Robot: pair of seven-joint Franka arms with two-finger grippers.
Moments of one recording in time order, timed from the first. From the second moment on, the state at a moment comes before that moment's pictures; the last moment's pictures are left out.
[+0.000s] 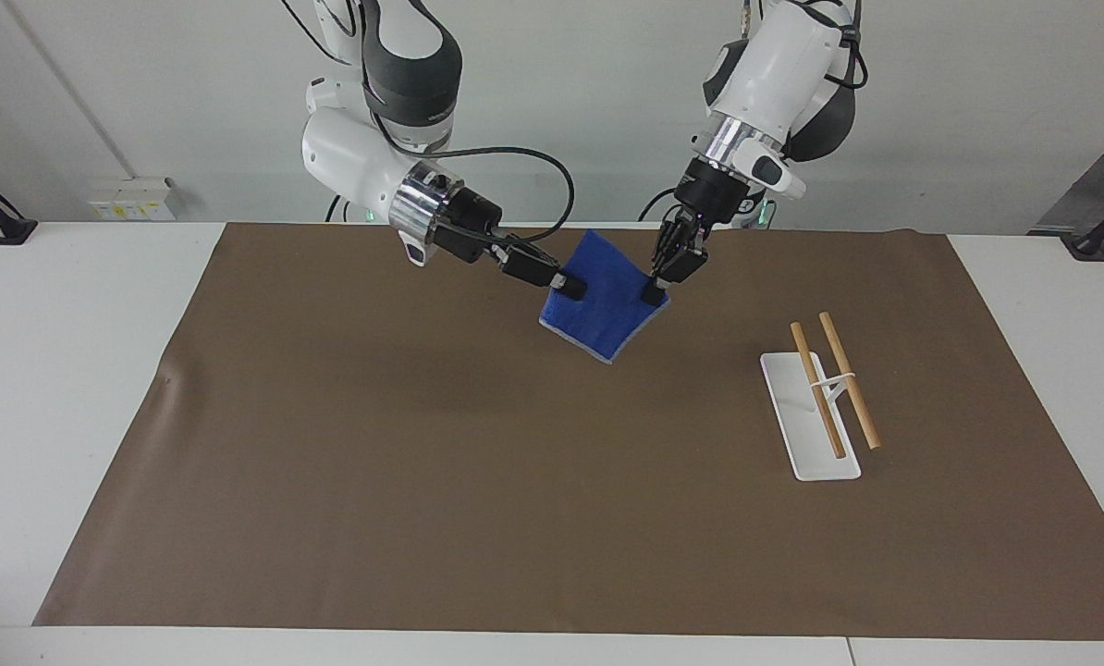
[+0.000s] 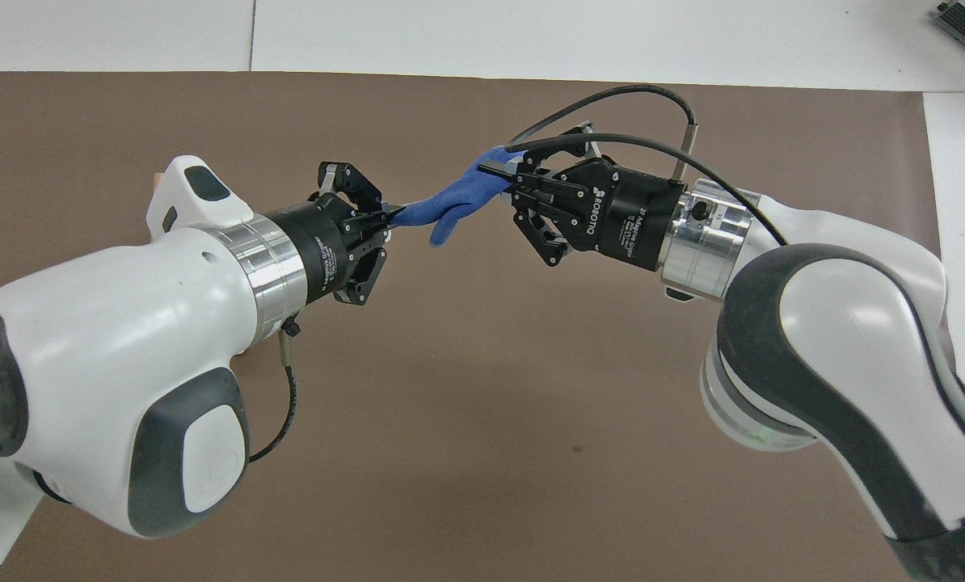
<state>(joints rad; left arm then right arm) 0.03 -0.09 -0.53 -1.95 -0.40 2.52 -1.69 0.27 0.06 0.13 -1.86 1.47 2.44 0.66</state>
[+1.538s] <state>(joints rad) 0.12 -0.12 -0.11 -2.09 -0.36 2.34 -1.06 0.03 0.03 0.12 -1.86 0.04 2.06 0.46</state>
